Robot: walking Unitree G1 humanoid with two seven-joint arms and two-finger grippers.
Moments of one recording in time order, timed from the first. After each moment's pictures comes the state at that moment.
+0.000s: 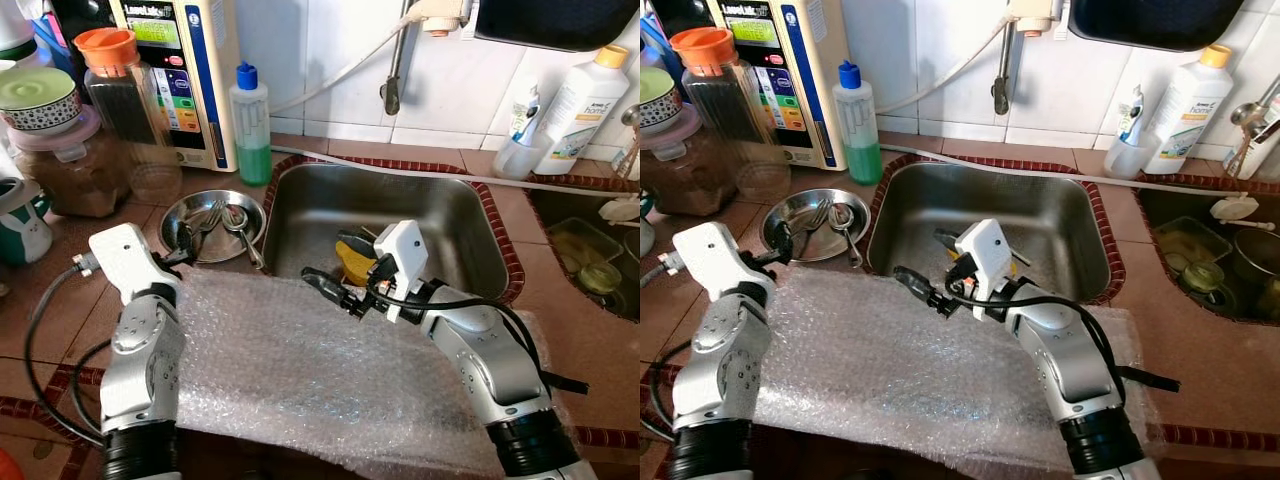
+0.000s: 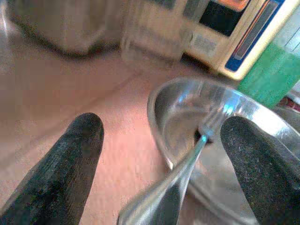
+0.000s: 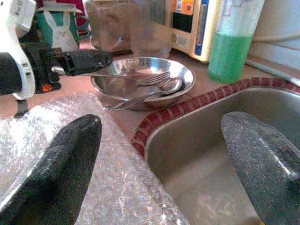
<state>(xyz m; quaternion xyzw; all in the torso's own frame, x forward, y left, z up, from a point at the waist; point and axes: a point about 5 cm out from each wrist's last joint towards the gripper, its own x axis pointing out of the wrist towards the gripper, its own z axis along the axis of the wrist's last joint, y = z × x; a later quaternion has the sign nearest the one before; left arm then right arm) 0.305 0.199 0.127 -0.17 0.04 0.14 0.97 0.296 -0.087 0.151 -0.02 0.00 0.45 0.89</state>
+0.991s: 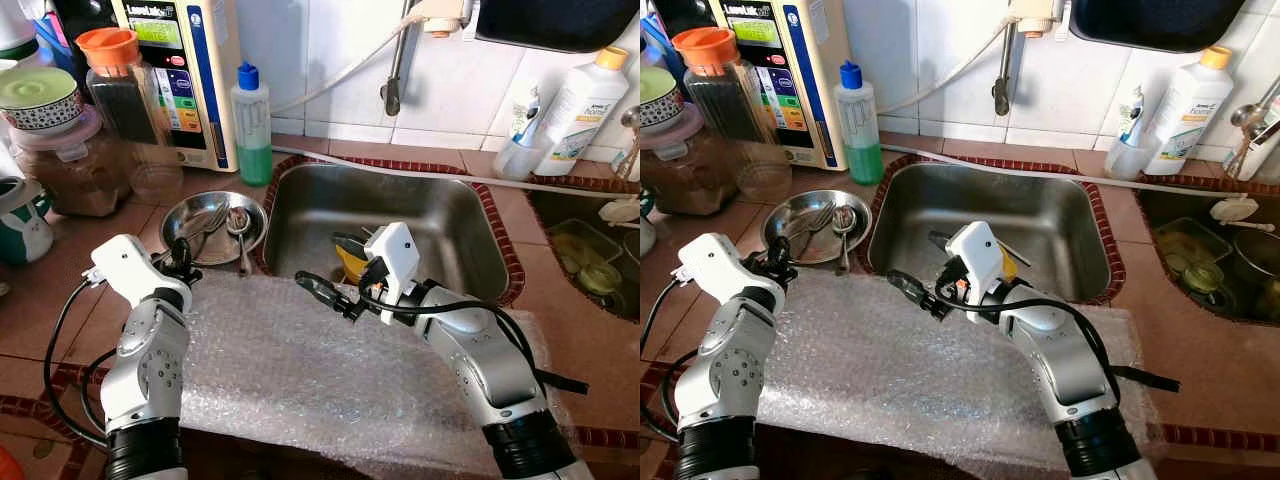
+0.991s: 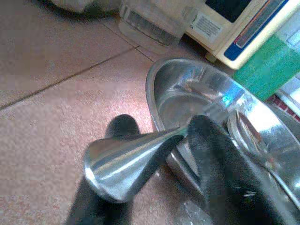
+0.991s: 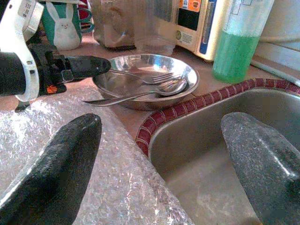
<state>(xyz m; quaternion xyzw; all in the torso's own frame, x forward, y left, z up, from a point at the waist) 0.306 0.197 0.122 -0.24 0.06 0.14 0.96 0.294 -0.081 0.152 -0.03 0.01 0.45 0.89</state>
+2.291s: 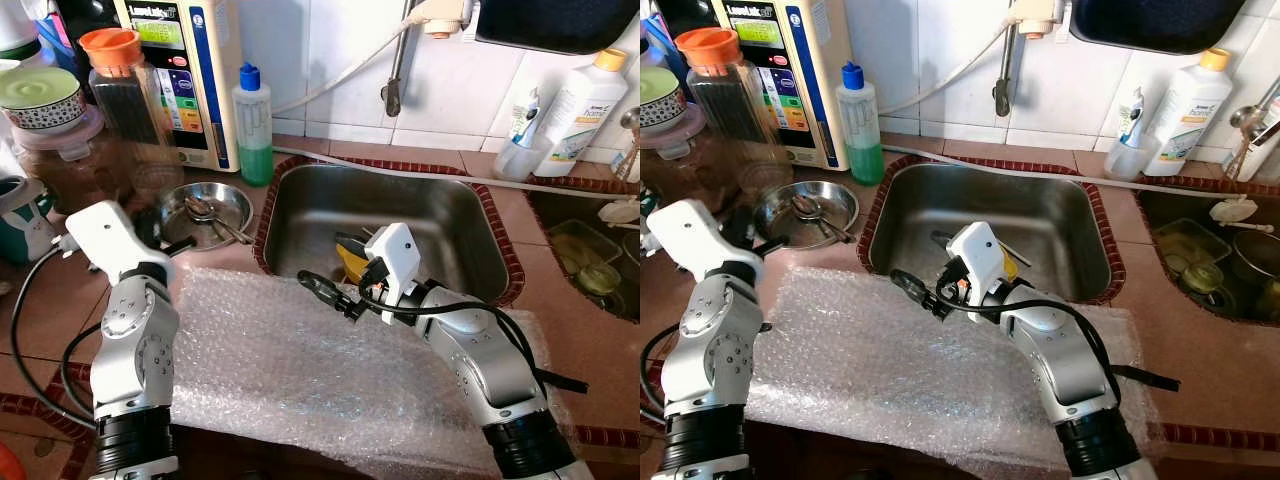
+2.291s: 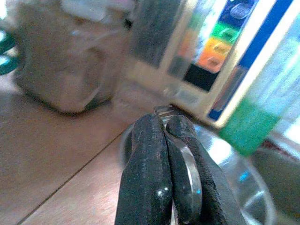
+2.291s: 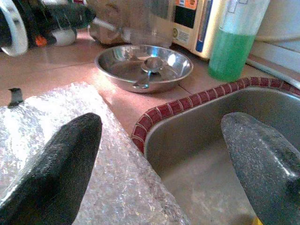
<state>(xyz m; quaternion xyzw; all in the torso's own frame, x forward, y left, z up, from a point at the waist) 0.312 0.201 0.166 -0.16 -0.05 0.13 0.98 0.296 -0.083 0.150 -0.04 0.01 0.44 0.90</state>
